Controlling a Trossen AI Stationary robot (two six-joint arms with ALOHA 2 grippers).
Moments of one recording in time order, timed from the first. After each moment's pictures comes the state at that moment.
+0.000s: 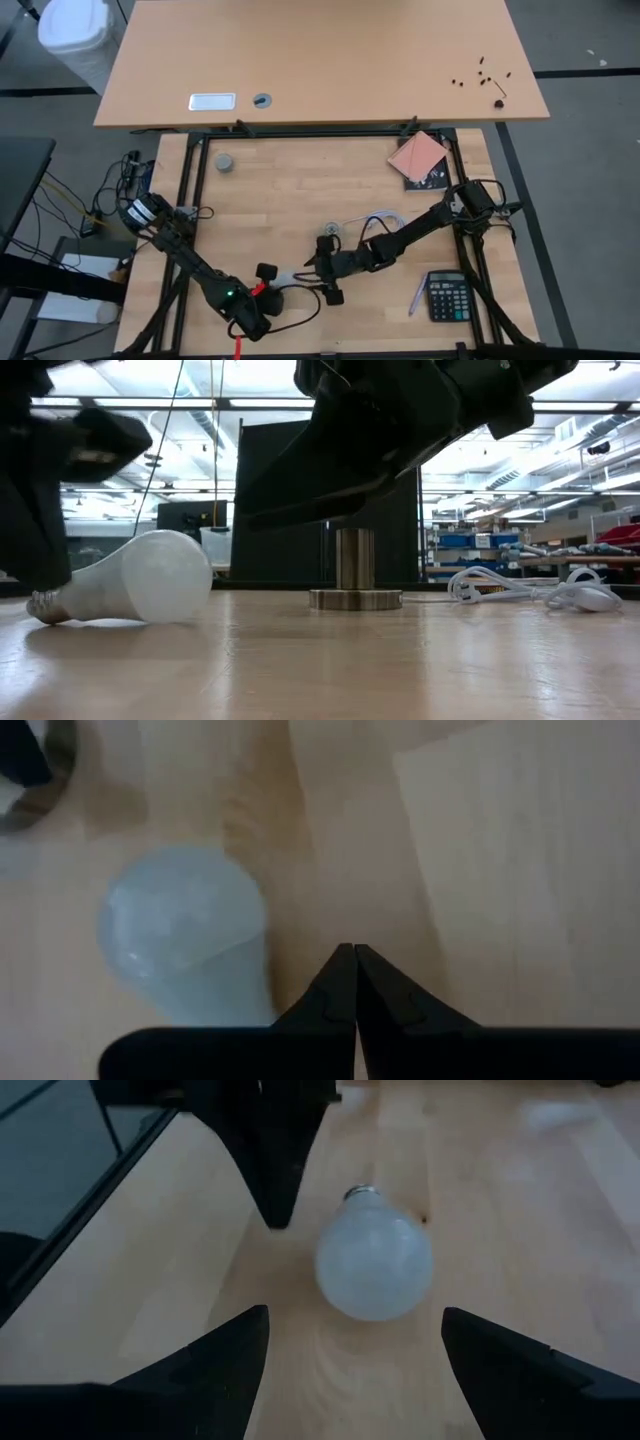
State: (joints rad) left arm -0.77 1.80 1.09 -0.52 -0.45 -0.47; right arm 0.34 1.99 1.11 0.33 0.16 0.14
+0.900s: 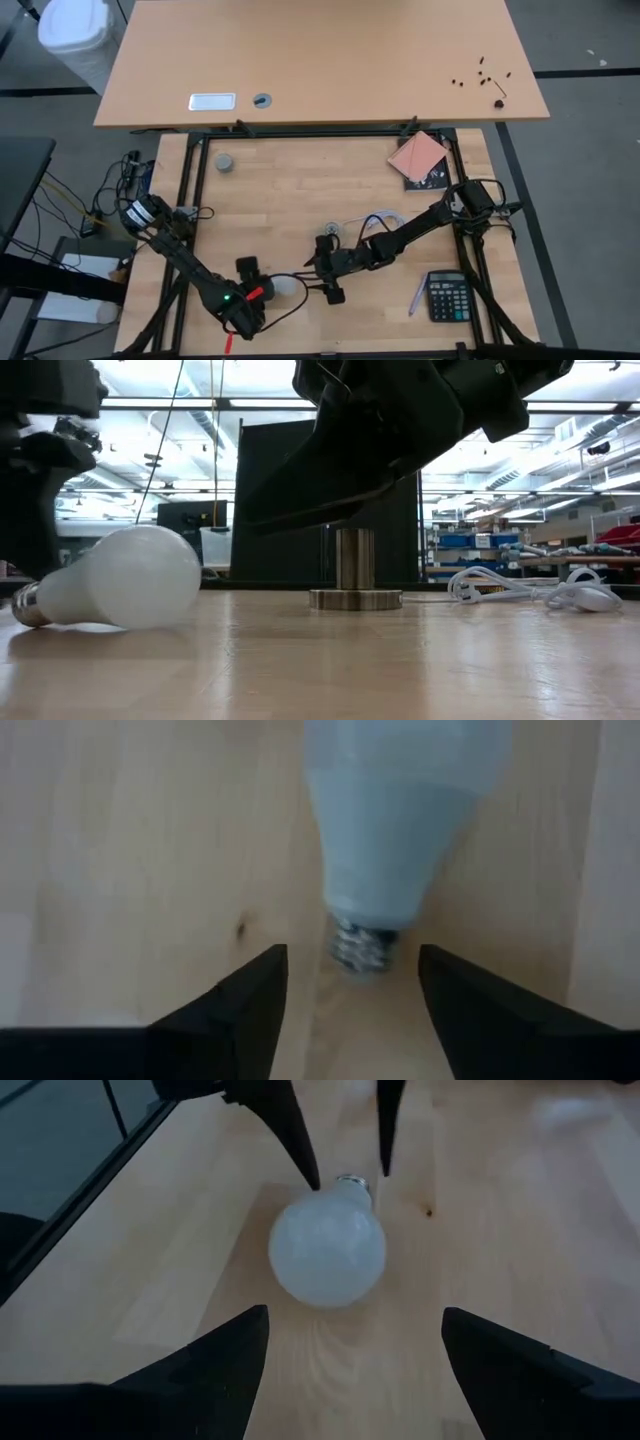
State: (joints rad) left arm -0.81 1.80 1.07 -0.74 -0.51 -0.89; right arm 0.33 1.99 1.11 0.32 0.13 0.11
